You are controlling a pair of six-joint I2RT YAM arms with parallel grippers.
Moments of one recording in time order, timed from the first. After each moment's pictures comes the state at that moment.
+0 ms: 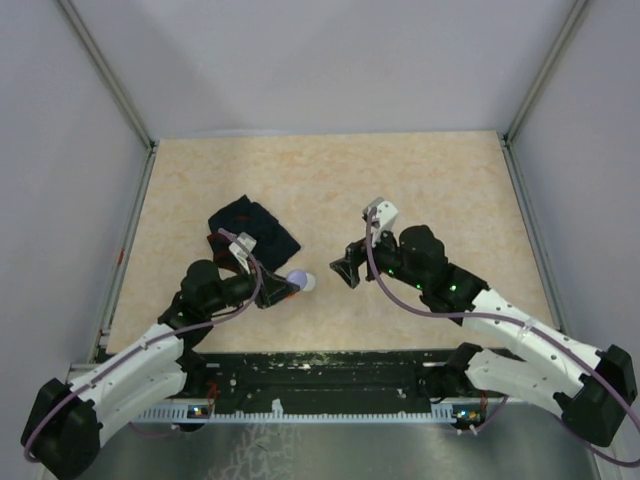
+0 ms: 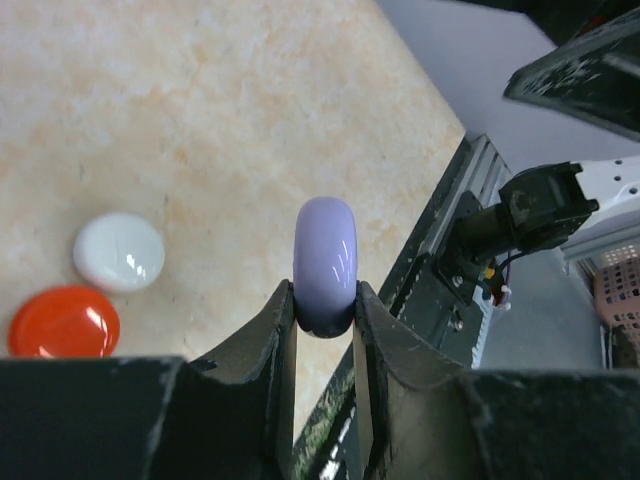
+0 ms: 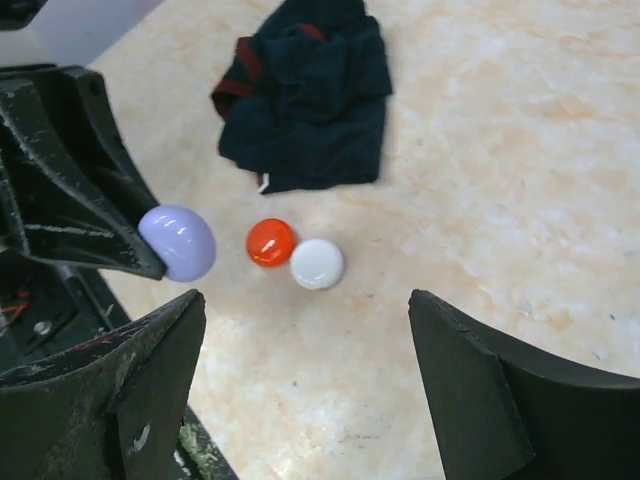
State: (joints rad) left arm -0.58 0.77 0.26 0.39 0.52 -0.57; right arm 0.79 0.92 0.73 -0.07 -0.14 0.18
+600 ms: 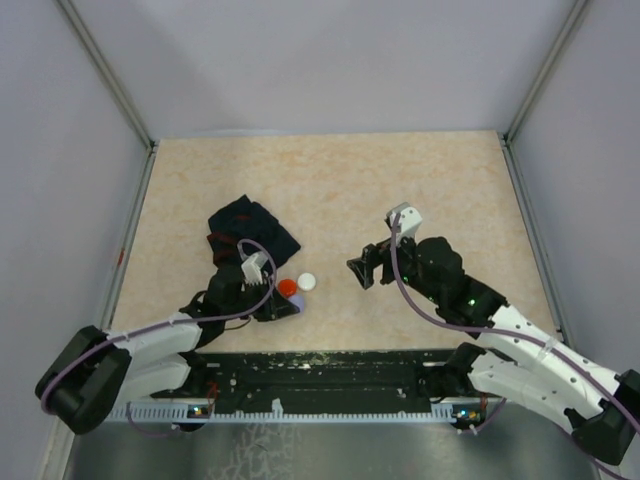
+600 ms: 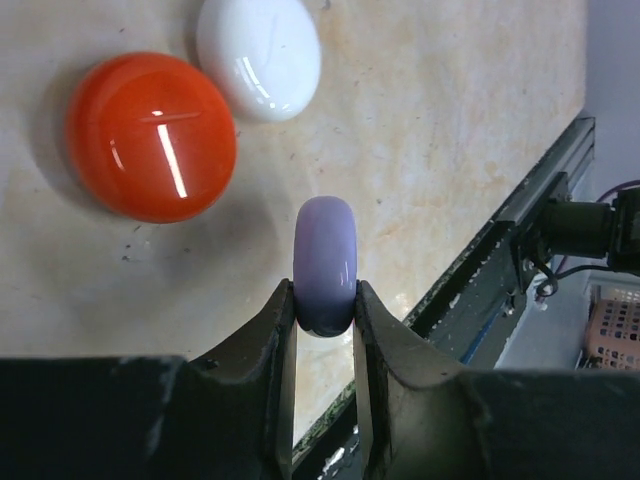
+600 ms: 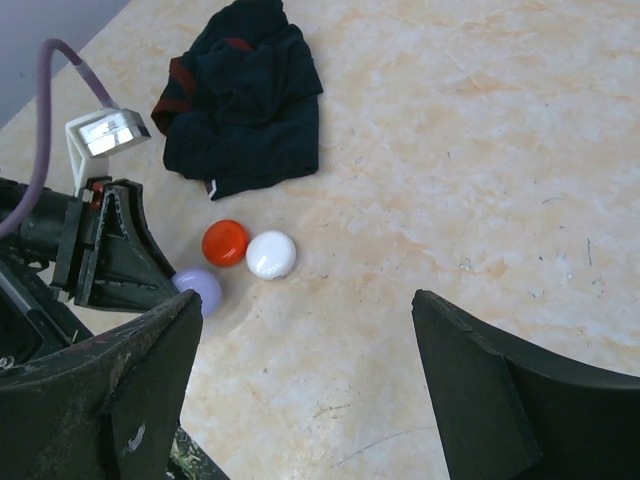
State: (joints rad) left arm -0.61 1.06 0.17 0.36 0.40 -0.77; right arm 0.79 0.76 0.66 -0.16 0.07 0.22
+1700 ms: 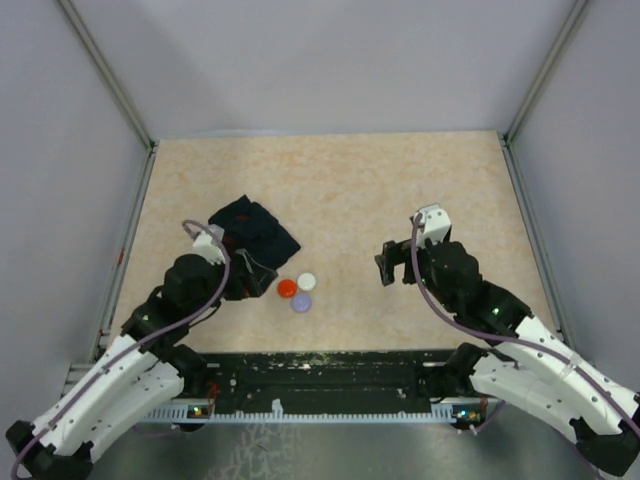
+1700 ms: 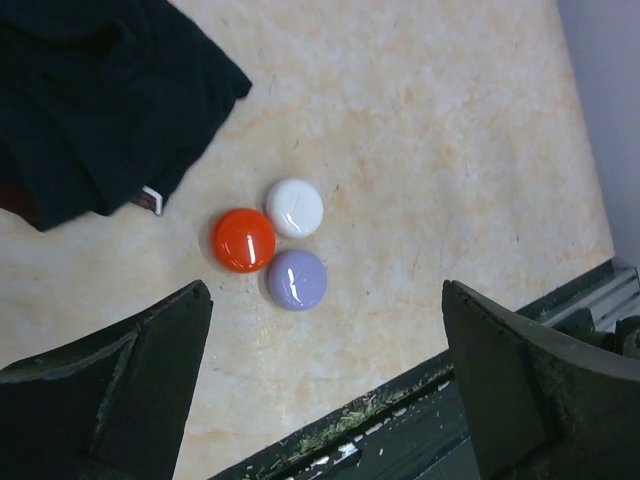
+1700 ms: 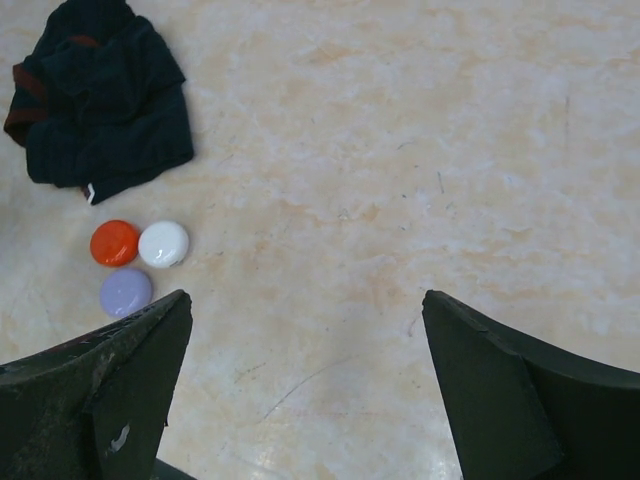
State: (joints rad) left arm -0.64 0.63 0.52 -0.35 -0.01 -0.68; right arm 0.79 0.66 0.72 -0.43 0.32 0.23
